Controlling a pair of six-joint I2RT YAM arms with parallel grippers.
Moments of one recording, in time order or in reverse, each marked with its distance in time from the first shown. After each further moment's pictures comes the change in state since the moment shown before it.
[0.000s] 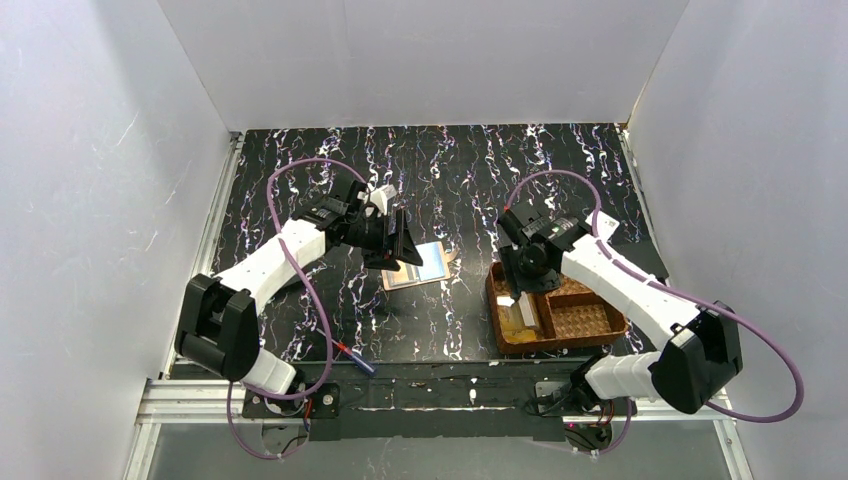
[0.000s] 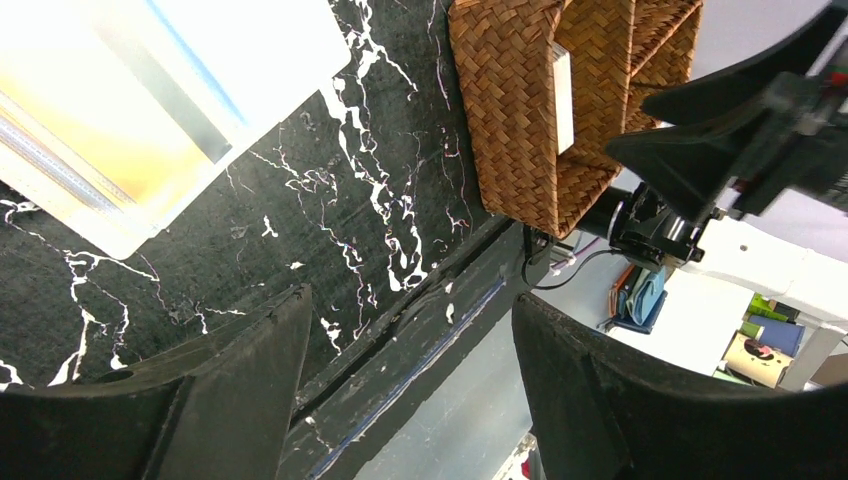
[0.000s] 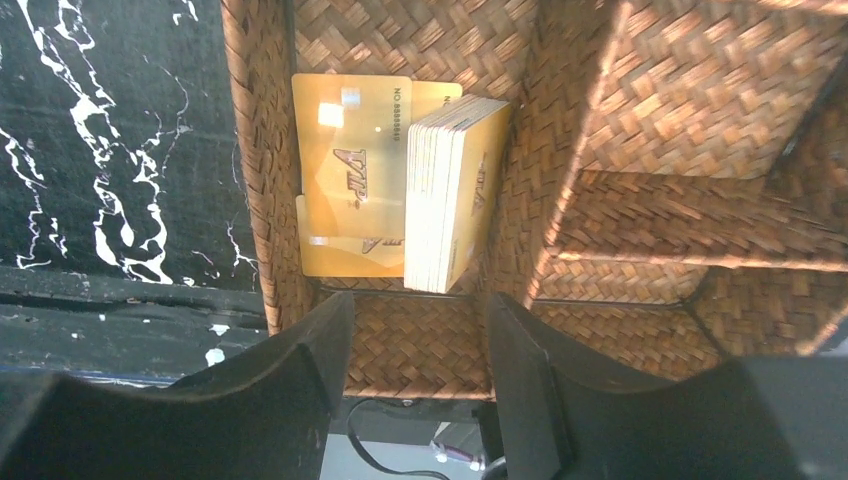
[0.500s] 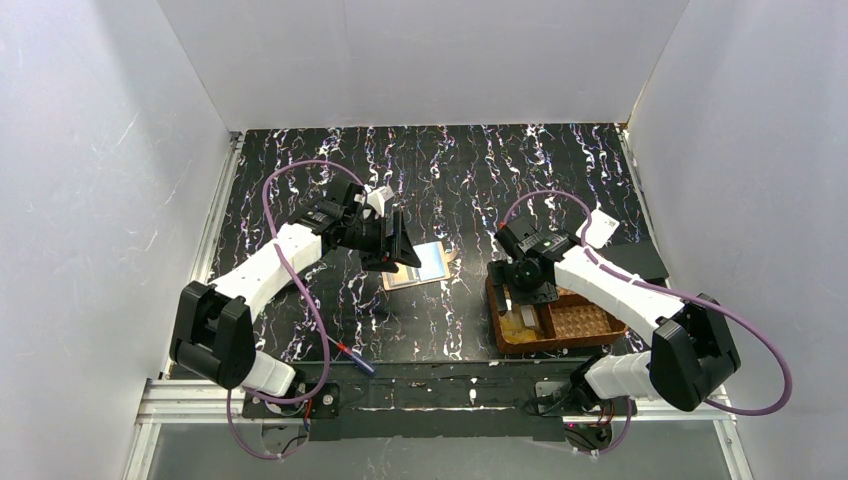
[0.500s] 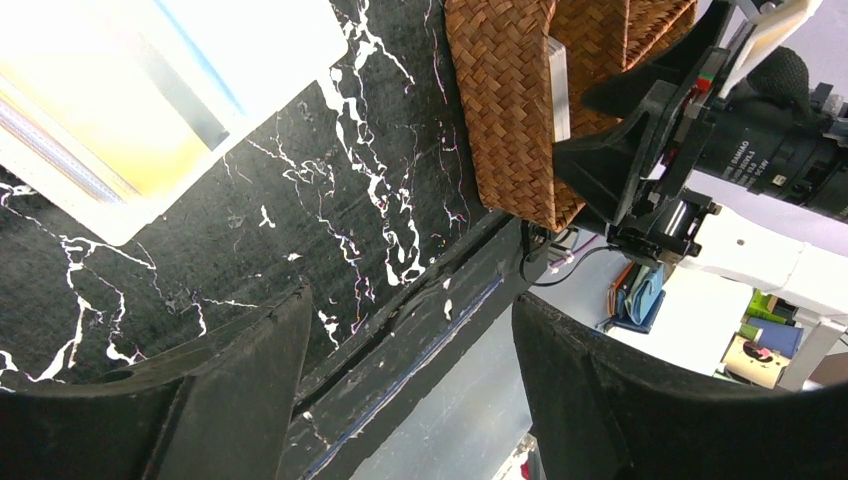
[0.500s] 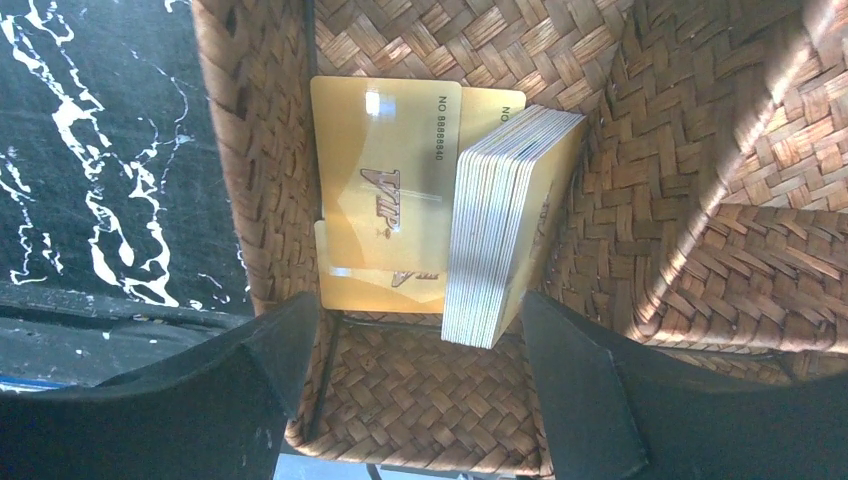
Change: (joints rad) left arm 0.000 -0.039 -0.024 0.003 0.000 -0.008; right arm 0.000 0.011 -0.170 0.174 -0.086 0.028
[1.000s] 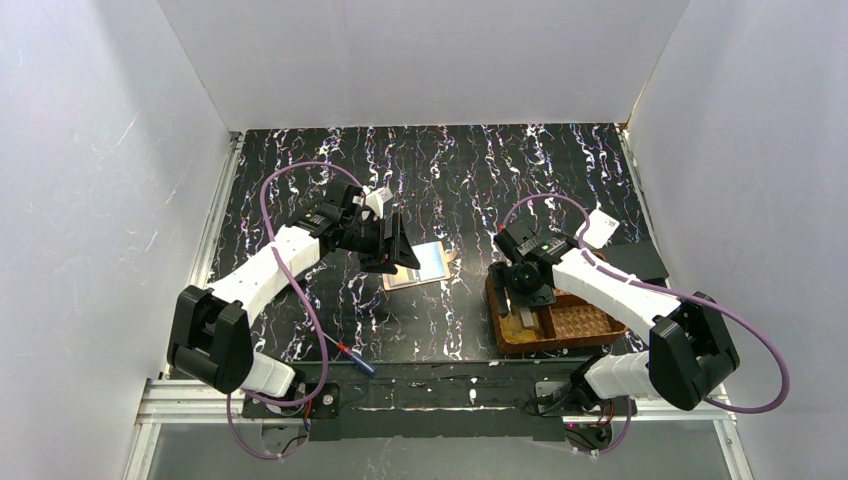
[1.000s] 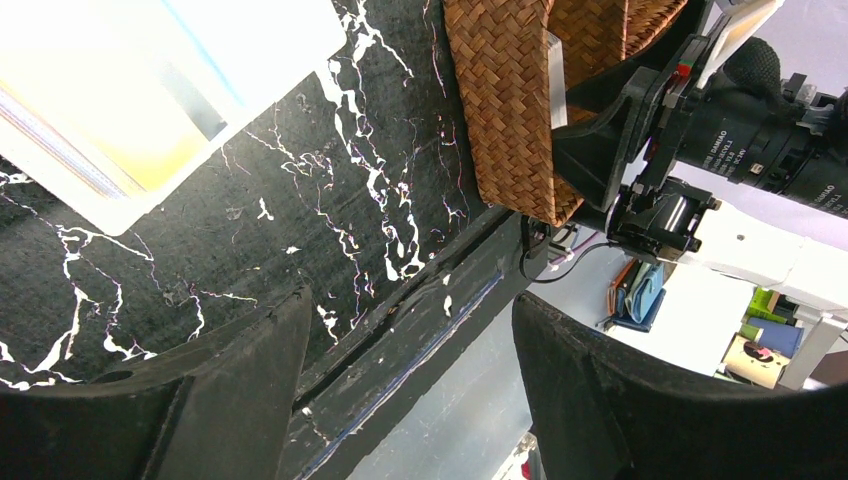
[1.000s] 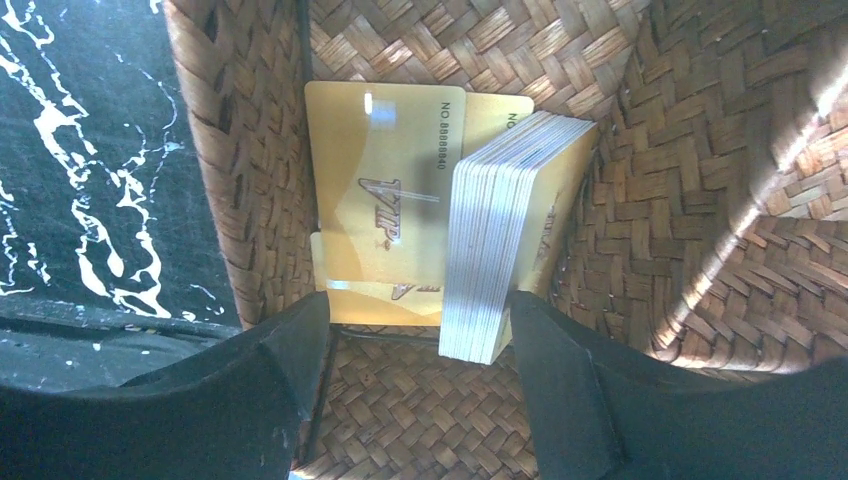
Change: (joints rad) left arm 0.000 -0.024 -0.019 -0.002 0.000 -0.002; right arm -0.001 0.007 -0.041 0.046 -0.010 0.005
